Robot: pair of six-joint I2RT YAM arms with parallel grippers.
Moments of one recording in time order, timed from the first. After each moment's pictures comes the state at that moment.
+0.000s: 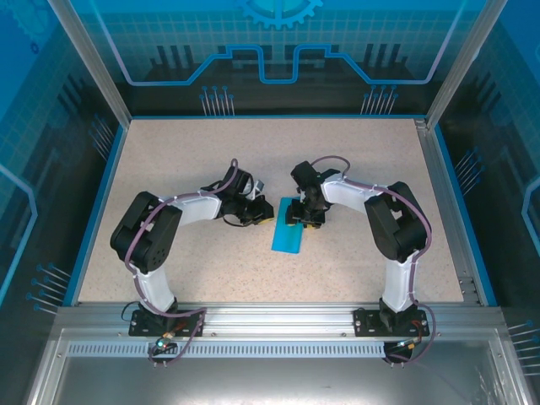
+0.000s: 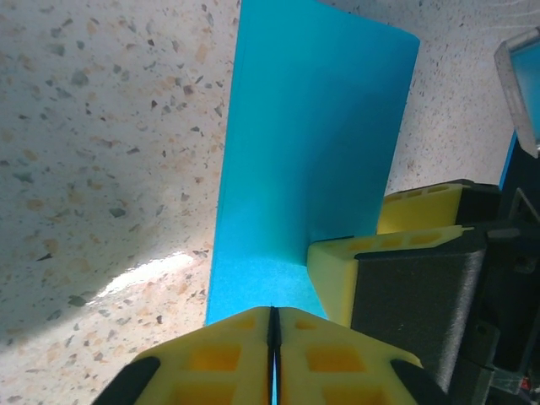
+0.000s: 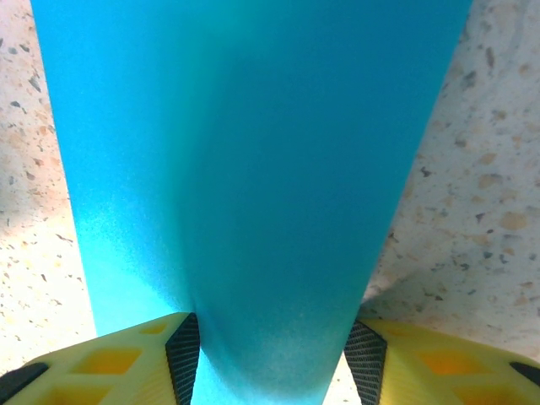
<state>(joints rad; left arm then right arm) -0.44 1.82 0.98 -0.14 0.61 -0.78 0.55 1.95 1.28 -0.74 -0.22 0.63</state>
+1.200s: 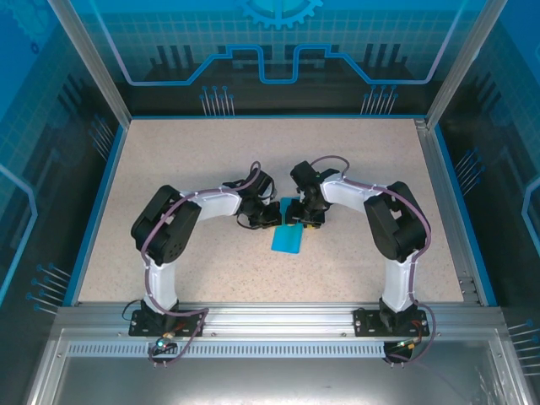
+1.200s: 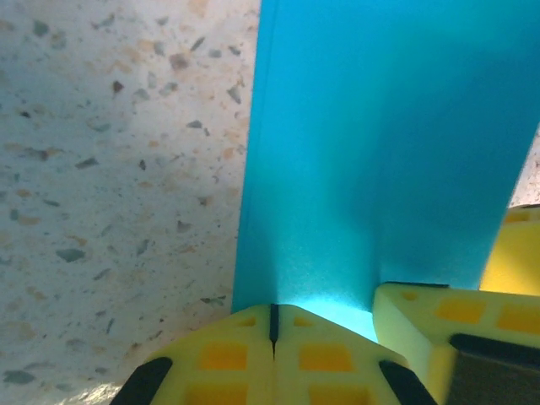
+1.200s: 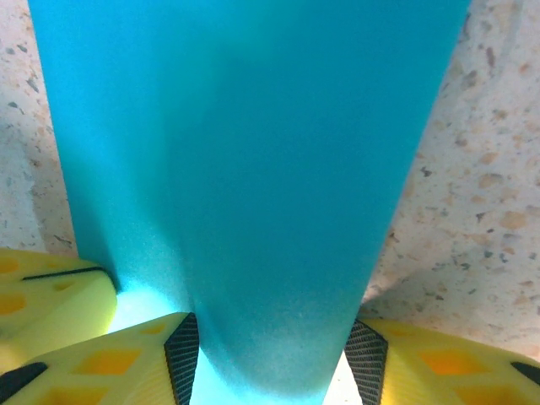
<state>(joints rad) -0.56 1.95 1.16 -0.35 0.42 -0.71 0.55 1.95 1.28 -0.75 -0.21 0.63</state>
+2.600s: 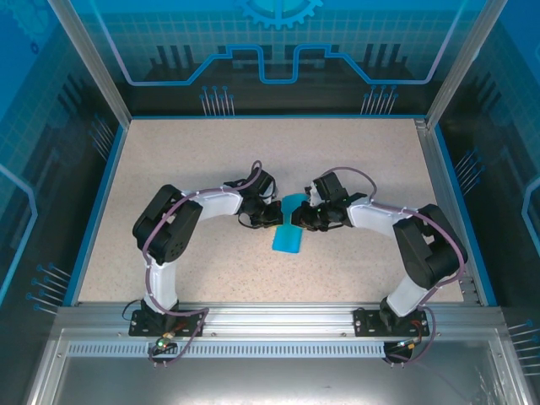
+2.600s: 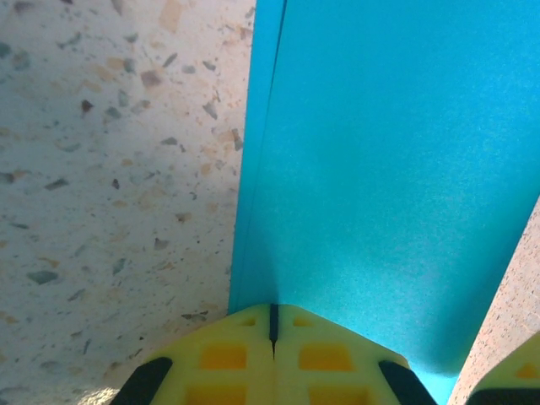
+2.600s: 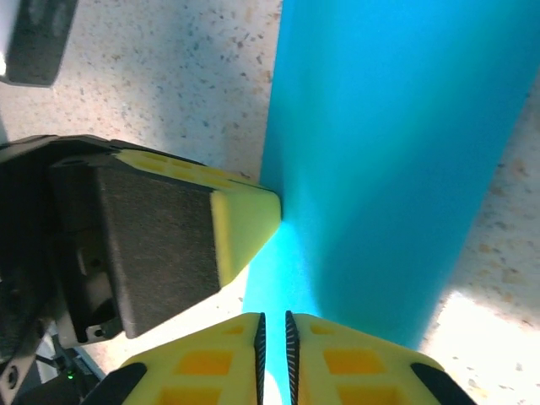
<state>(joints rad) -0.56 1.96 1.17 -0.34 0.43 -0.71 0.49 1.66 0.88 -0.24 -0.47 0.72</state>
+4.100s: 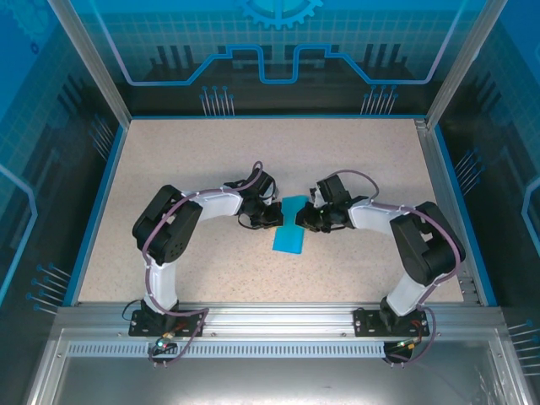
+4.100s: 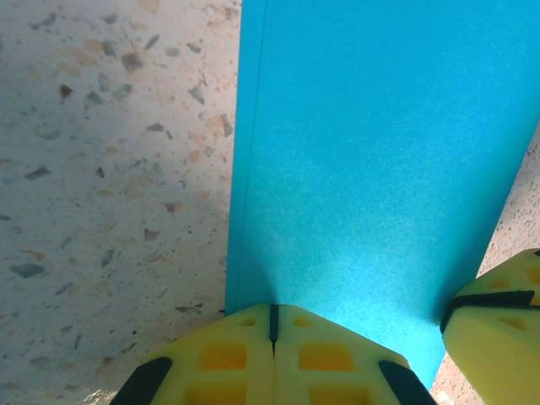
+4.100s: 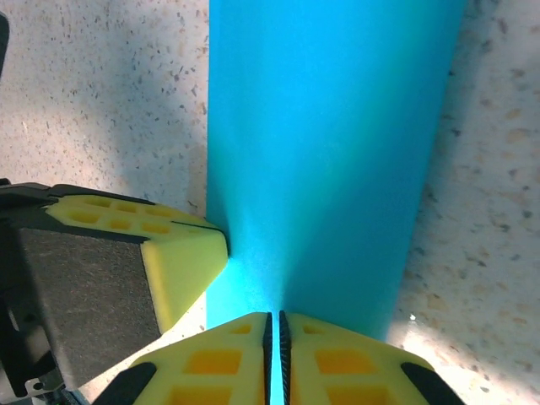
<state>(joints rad) -0.56 1.96 1.16 -0.34 0.44 -0.68 0.46 1.67 0.83 -0.17 -0.45 0.75</state>
